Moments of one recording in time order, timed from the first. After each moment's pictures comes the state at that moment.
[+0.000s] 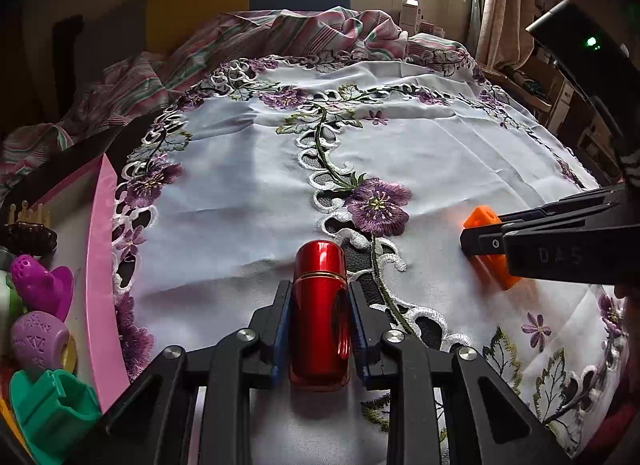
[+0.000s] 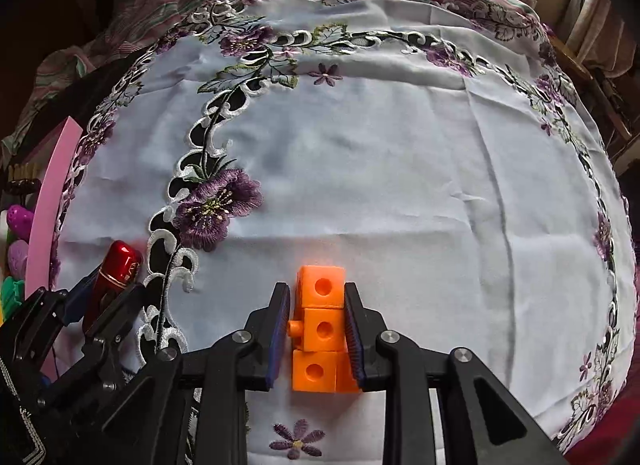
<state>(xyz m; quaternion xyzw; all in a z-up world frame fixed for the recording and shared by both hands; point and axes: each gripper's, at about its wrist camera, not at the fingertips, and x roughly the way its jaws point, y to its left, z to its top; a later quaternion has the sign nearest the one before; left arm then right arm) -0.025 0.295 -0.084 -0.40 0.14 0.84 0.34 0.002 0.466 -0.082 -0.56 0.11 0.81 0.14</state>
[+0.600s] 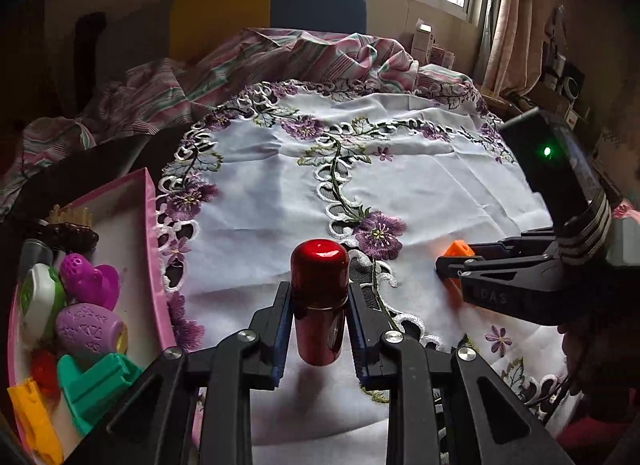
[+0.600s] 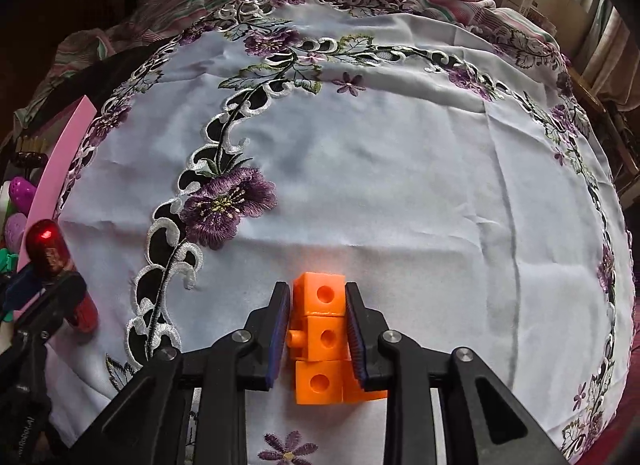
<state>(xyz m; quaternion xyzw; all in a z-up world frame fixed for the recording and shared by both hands) -0.017 0.264 -0.037 -0.39 0.10 0.86 0.33 0.006 0.456 -0.088 -0.55 0.06 0.82 0.11</state>
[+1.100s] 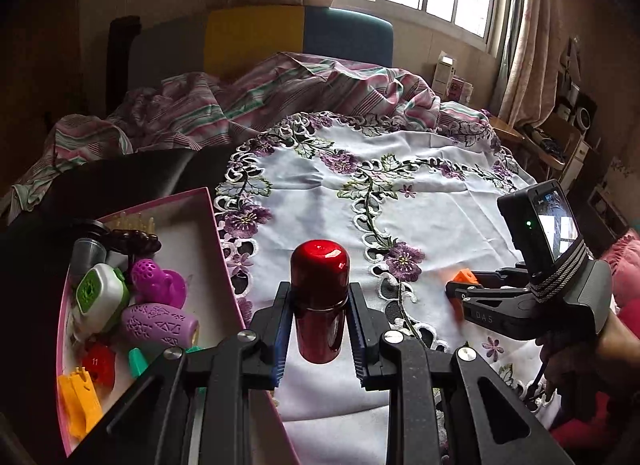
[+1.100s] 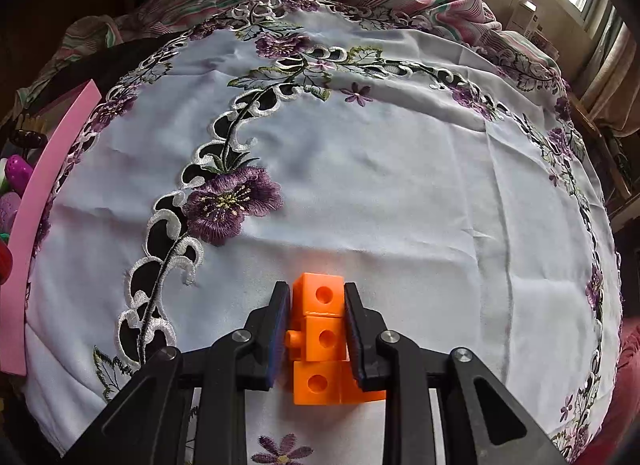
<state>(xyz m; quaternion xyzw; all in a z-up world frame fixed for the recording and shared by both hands) -0.017 0.217 -0.001 -0.37 0.07 0.88 0.30 0.009 0.448 -0.087 -0.54 0.02 0.83 0.12</state>
